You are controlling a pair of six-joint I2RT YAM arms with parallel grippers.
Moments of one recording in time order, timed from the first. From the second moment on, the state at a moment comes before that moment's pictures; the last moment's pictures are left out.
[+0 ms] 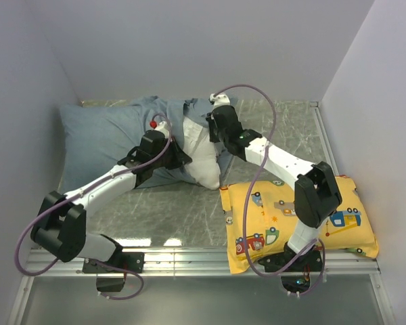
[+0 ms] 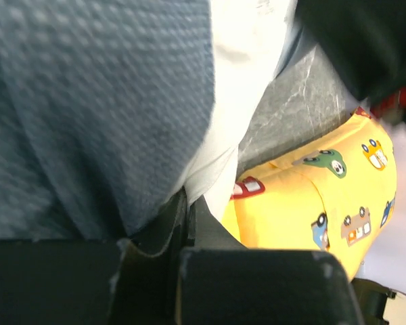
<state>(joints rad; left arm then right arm) -0.52 1.40 0.89 -0.01 0.18 -0.75 0.63 1.73 1.36 -0.17 0.23 0.21</state>
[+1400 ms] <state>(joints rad) -0.50 1.38 1.22 -0.27 0.03 -0.76 0.21 1.87 1.59 -0.24 -0.42 0.62</state>
